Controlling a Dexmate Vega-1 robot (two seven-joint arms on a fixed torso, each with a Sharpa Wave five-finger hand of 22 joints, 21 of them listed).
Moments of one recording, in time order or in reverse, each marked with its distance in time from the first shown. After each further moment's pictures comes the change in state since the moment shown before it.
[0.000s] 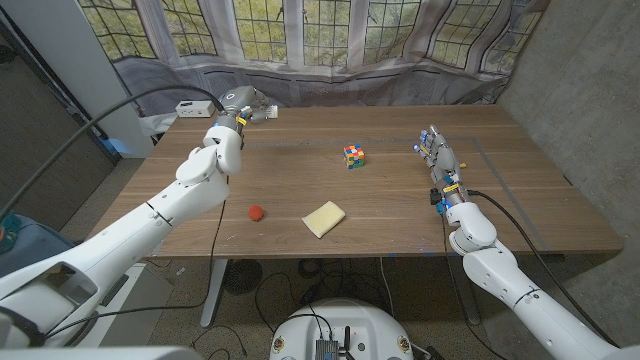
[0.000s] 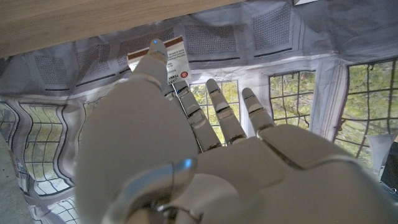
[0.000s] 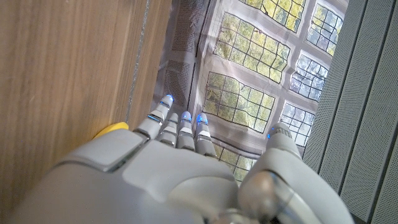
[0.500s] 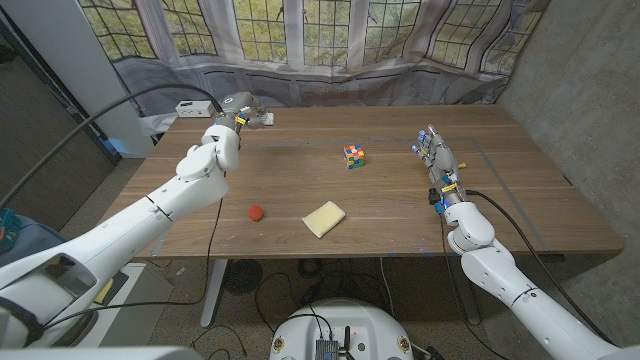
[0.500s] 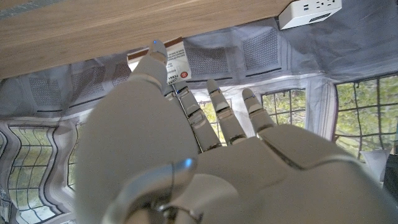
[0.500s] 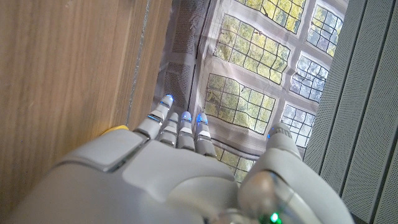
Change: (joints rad) left arm -0.041 0.017 0.038 0.028 -0.022 0.050 -0.057; left_hand 0.000 0.001 0.000 0.000 0.000 0.000 0.000 -0.006 0.000 0.000 0.000 -0.001 0.000 -0.002 -0.002 0.000 0.000 -0.005 -0.005 0.000 0.000; right arm 0.009 0.005 -0.007 0.010 0.002 0.000 0.005; right_hand 0.000 0.000 0.000 0.000 0.000 0.000 0.000 0.000 0.000 0.000 0.000 0.000 0.000 0.004 0.004 0.000 0.000 0.000 0.000 0.000 0.000
